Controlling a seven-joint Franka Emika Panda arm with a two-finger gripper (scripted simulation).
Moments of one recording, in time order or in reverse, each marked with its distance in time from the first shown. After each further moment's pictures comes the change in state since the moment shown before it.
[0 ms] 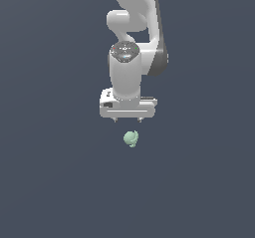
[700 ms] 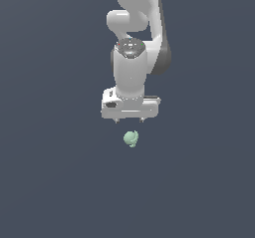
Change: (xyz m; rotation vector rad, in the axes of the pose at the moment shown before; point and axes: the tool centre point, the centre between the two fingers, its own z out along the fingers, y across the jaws) arm 0.011 -0.008 -0.010 -0.020 0.033 -0.058
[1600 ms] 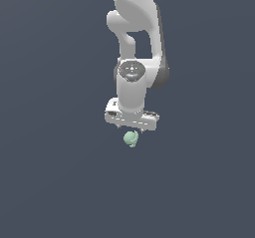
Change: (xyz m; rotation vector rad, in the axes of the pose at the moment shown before) arm 0.001 -0.005 0.055 -0.001 -0.026 0.253
